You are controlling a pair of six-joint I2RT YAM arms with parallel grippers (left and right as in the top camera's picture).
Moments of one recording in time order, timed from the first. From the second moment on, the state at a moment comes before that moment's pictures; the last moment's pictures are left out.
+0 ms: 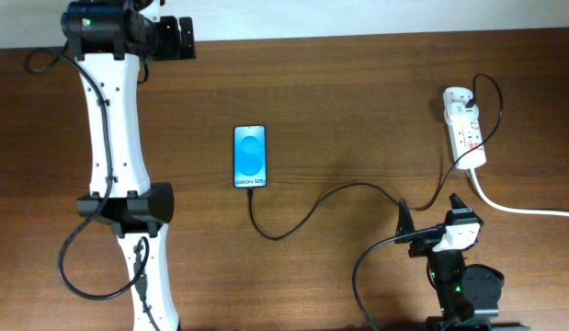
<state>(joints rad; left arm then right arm) -0.04 2.43 3.03 -1.55 0.01 -0.06 -0.03 0.02 0.01 -0.06 -0.10 0.00</state>
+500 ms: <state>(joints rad) -0.04 1.74 2.00 -1.09 -0.09 -0.06 -0.03 0.02 0.01 -0.06 -0.10 0.00</state>
